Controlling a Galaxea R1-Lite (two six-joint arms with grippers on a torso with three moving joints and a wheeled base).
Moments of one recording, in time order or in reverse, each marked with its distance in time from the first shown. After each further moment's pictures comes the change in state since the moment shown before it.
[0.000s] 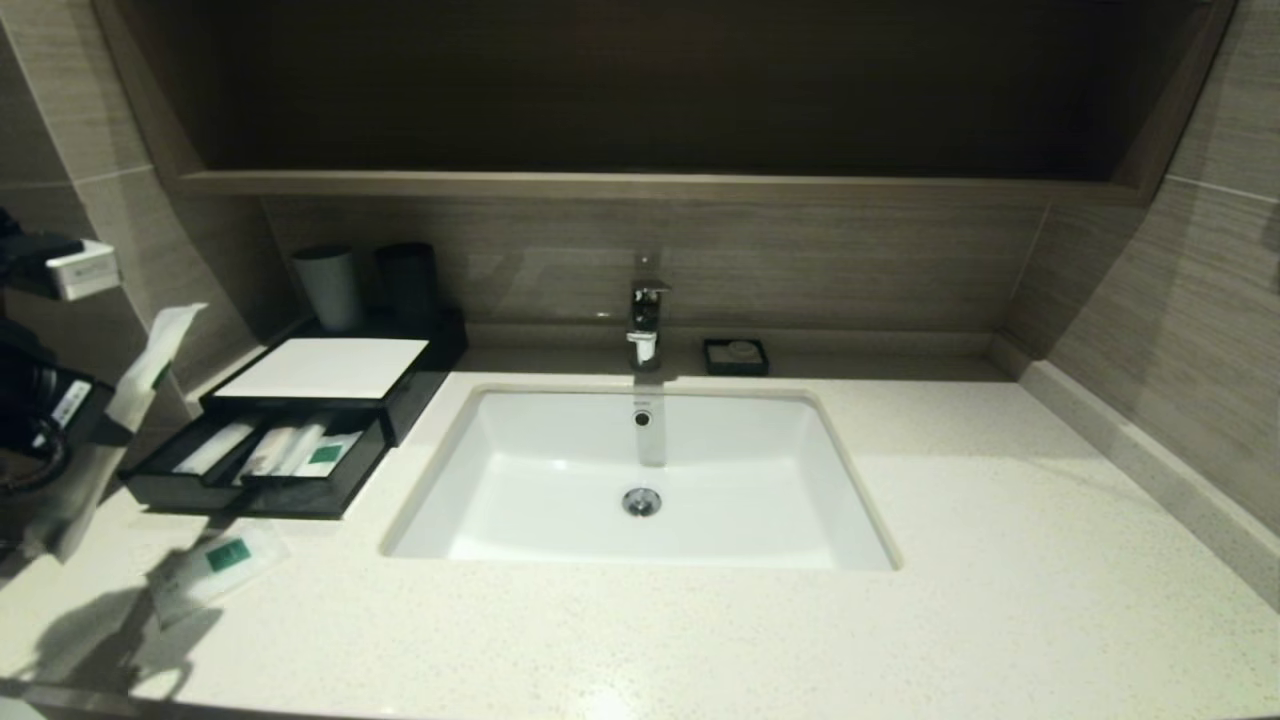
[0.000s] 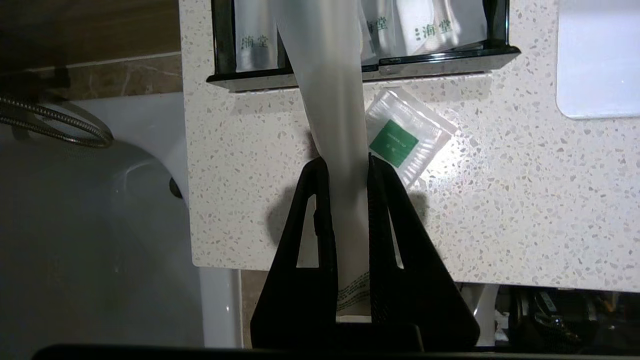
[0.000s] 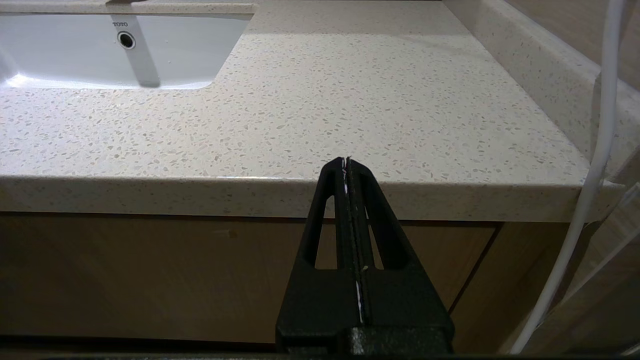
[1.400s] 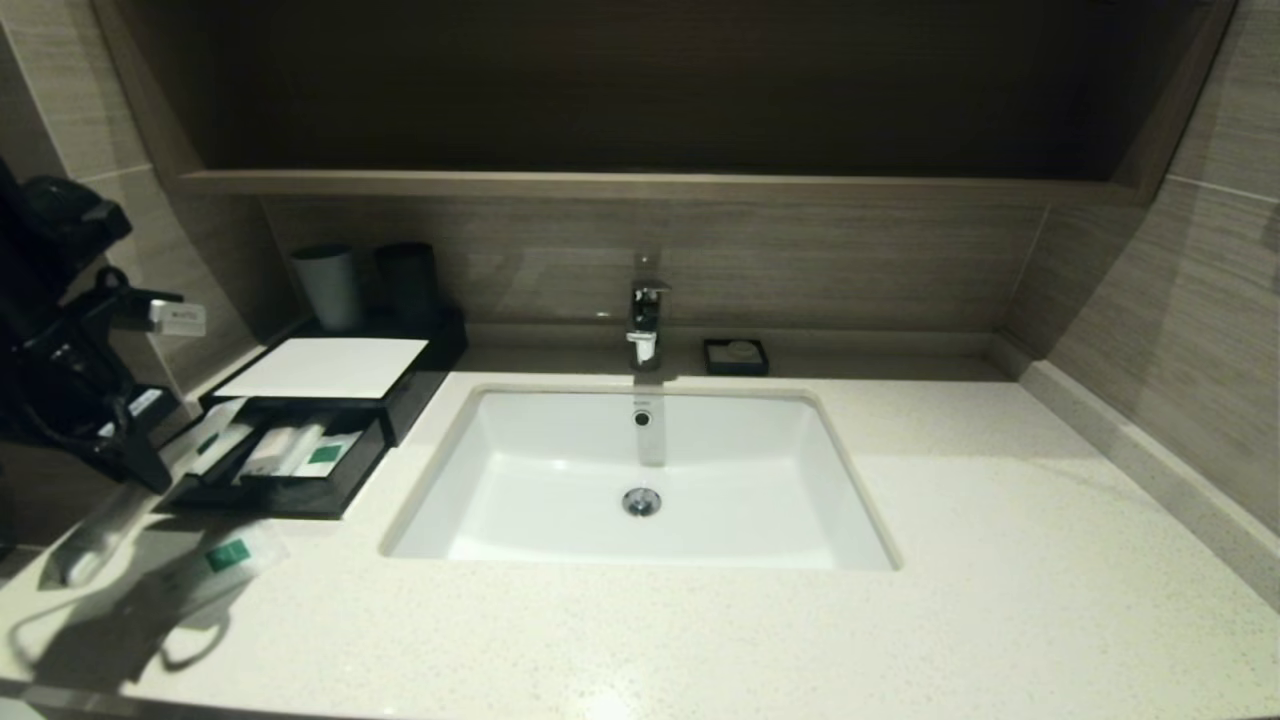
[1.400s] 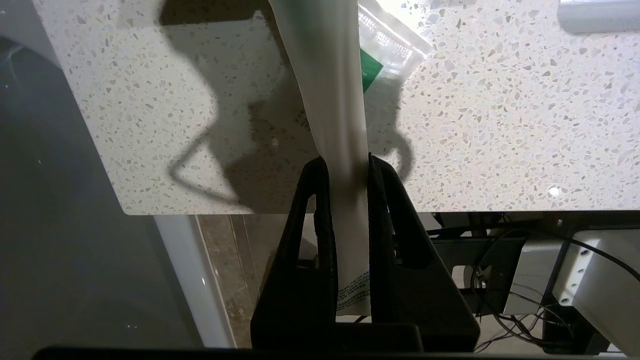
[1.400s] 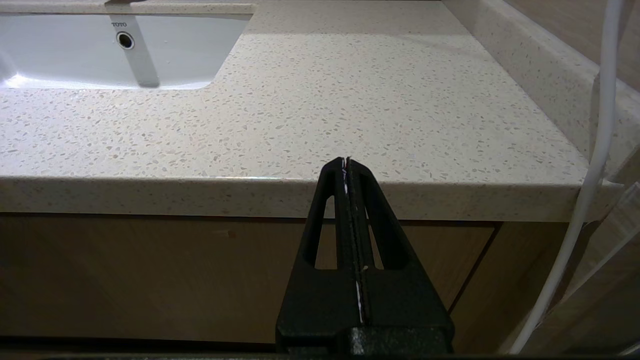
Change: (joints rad) left arm -0.040 0.369 -0.481 0.571 0.010 -0.068; right arm 0.000 0.000 0.000 0.000 0.000 0.000
